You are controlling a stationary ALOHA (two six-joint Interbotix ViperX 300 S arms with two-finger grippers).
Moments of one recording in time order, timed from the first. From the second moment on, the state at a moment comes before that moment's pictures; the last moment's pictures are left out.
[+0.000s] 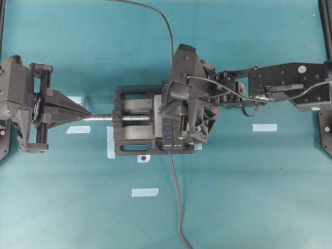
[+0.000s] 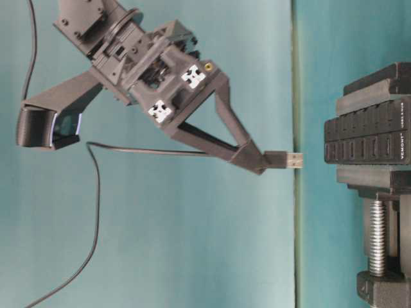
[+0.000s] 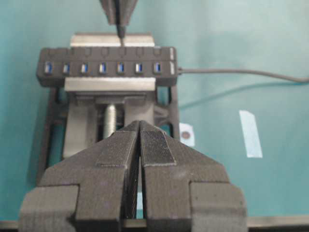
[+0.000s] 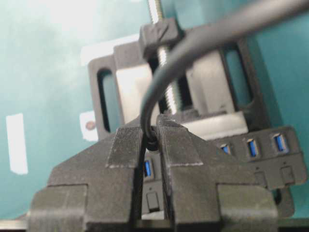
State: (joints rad) left arm 0.00 -0.71 1.03 0.01 0.13 -0.01; right arm -0.04 -0.02 0.51 0.02 0.26 0.17
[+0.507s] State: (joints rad) left arm 0.00 -0.71 1.03 0.01 0.13 -0.01; right arm -0.01 0.02 0.56 0.02 0.17 0.17
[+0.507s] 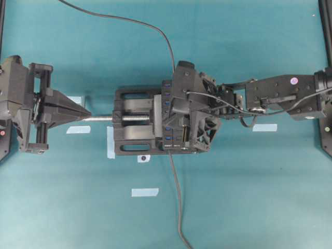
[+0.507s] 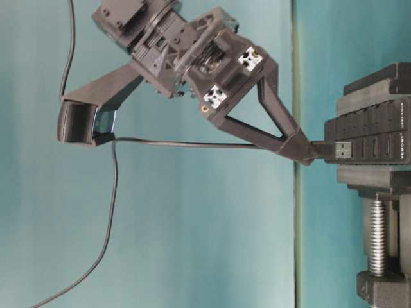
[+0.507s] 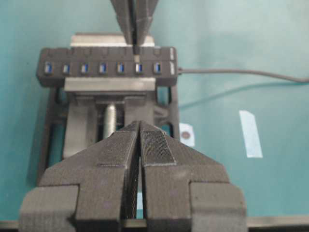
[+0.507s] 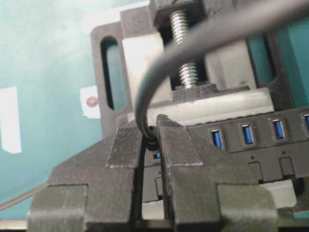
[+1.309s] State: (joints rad) left arm 0.00 -0.71 1.03 0.01 0.13 -0.01; right arm -0.01 0.04 0.57 0.00 0.17 0.17
